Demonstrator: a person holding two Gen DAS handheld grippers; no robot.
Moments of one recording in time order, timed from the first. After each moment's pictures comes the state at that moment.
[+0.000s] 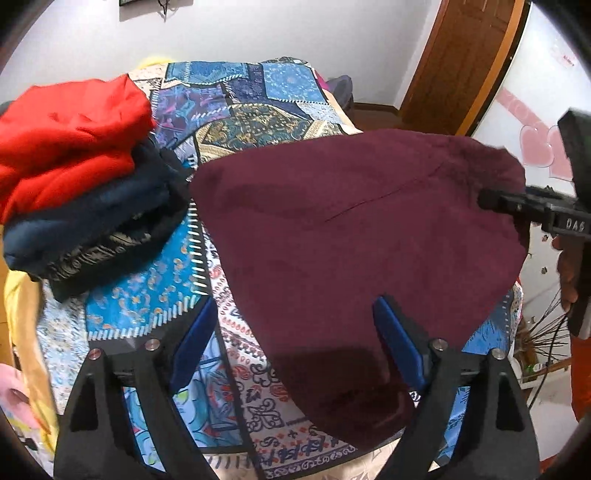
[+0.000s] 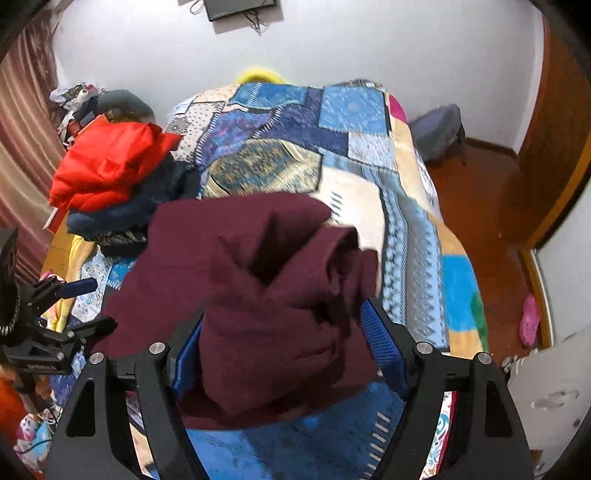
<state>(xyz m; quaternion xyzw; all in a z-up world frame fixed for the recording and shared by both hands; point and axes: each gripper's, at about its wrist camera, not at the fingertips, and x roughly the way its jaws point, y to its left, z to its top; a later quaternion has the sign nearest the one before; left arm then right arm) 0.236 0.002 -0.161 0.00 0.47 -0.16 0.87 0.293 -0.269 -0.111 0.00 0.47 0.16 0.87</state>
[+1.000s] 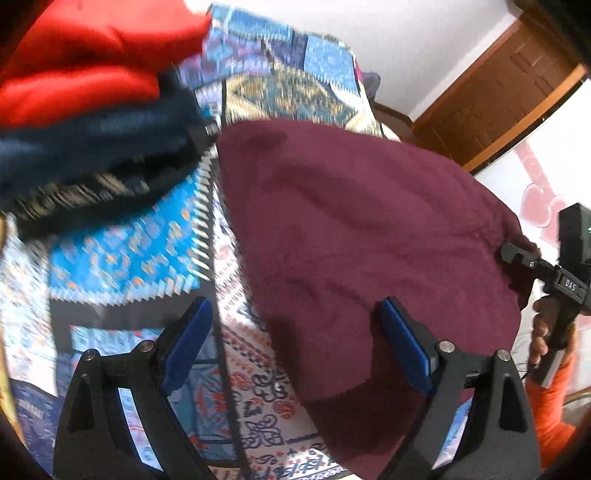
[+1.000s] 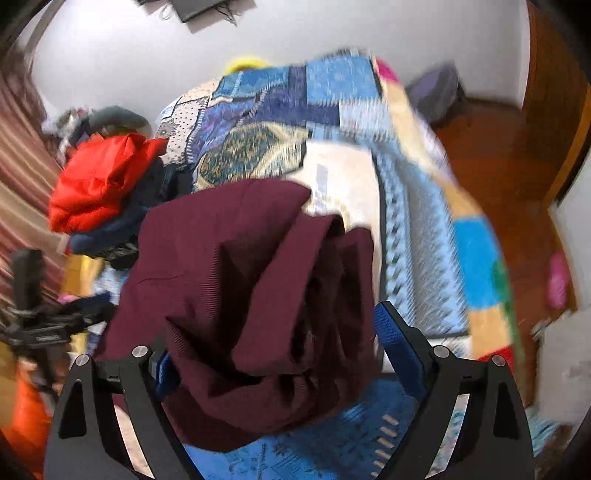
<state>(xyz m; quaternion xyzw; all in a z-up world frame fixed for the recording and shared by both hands) 0.281 0.044 -0.196 -0.15 0.53 -0.16 0.82 0.321 -0.300 -0.136 0.13 0.53 0.19 0.82</state>
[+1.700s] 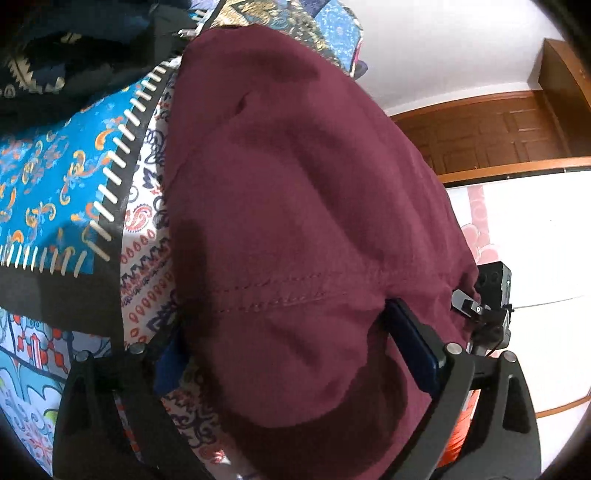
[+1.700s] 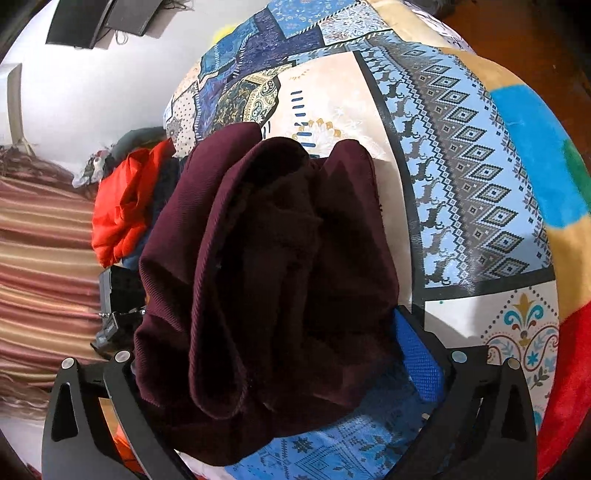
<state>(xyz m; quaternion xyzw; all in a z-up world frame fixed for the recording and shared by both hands) 0.327 0.035 -0.257 -0.33 0.57 -0.25 0.71 0.332 -0.323 -0.187 0.28 0.59 0.25 0.71</state>
